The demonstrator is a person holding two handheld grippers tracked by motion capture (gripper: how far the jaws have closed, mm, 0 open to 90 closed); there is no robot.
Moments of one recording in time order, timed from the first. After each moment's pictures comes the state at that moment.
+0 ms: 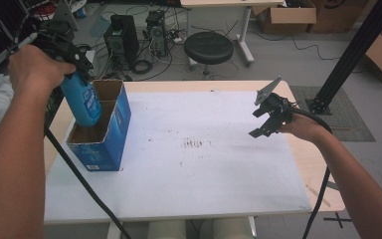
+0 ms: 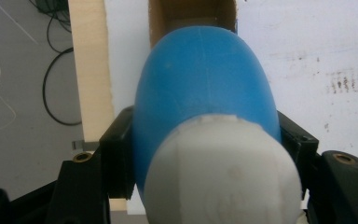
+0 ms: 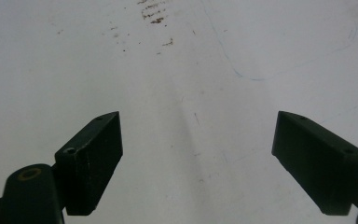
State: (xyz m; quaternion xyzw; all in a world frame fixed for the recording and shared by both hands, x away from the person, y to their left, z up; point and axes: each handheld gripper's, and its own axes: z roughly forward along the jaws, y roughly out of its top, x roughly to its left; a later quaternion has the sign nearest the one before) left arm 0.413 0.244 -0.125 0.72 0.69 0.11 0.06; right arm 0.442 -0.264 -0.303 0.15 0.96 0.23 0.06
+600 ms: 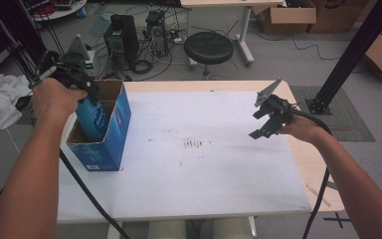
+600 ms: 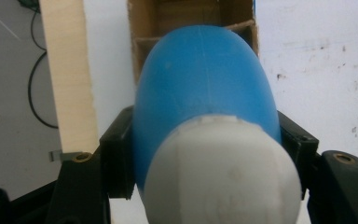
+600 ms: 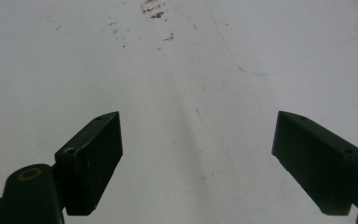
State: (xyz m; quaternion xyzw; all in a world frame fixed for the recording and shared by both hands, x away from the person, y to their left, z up) left arm 0.419 0.247 -0.199 0.72 0.68 0.10 0.07; right arm 0.442 -0.265 -0.309 0.16 0.96 0.23 0.05
